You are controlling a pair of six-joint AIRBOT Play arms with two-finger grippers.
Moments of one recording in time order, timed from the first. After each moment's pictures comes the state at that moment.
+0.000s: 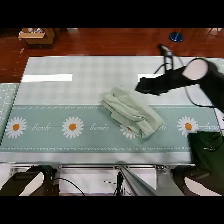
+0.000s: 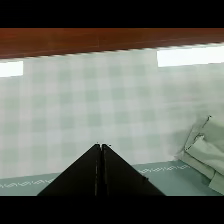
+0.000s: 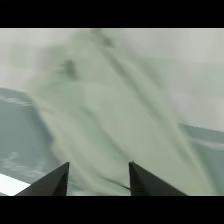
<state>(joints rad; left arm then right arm) 0.04 -0.91 1.84 1.43 -1.53 -1.48 0.22 -1.17 1.18 -1.20 1.13 1.68</state>
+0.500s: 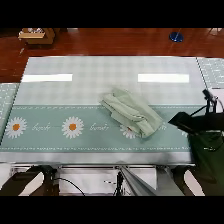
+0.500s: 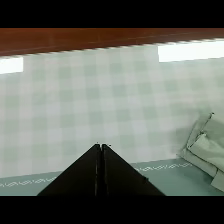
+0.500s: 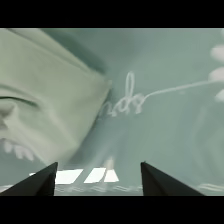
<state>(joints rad) 0.04 -0.93 1.83 1.43 -1.53 -1.47 -0.26 -0.76 0.57 -1.09 1.27 1.62</state>
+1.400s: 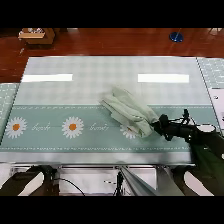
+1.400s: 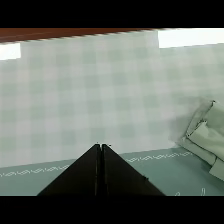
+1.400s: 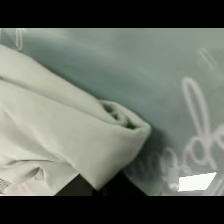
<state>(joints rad) 0.04 -0.95 1.83 1.43 -1.57 -1.47 -0.15 -1.03 0.25 -0.39 0.80 1.37</state>
